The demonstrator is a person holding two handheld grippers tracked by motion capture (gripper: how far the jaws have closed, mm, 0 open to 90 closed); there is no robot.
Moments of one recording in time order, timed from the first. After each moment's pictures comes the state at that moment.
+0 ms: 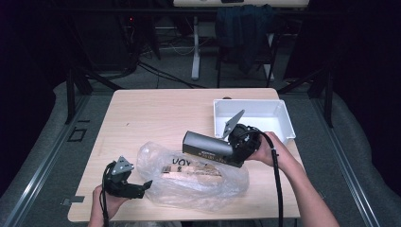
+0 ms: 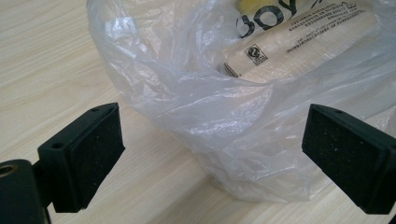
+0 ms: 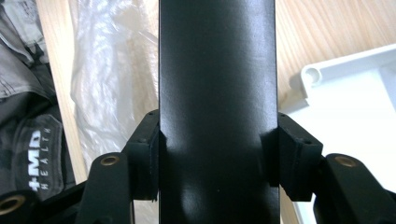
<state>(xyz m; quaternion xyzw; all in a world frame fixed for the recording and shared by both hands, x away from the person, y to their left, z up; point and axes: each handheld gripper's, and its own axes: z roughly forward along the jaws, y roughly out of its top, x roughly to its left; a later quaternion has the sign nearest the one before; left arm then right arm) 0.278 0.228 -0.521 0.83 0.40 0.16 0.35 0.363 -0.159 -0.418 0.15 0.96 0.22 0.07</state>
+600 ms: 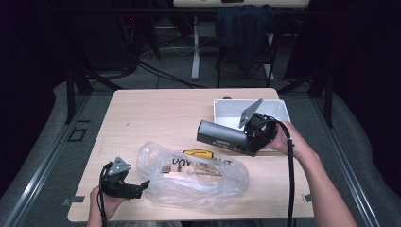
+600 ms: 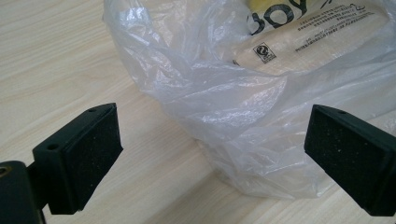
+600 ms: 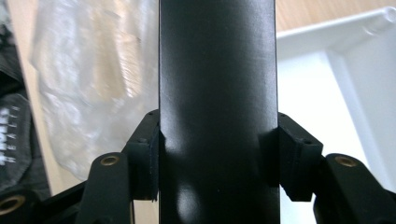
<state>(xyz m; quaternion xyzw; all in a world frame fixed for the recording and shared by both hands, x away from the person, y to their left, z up) 0.278 0.234 -0.524 0.83 0.42 0.16 0.35 0.382 -0.202 -0.400 0.15 0.96 0.21 0.10</state>
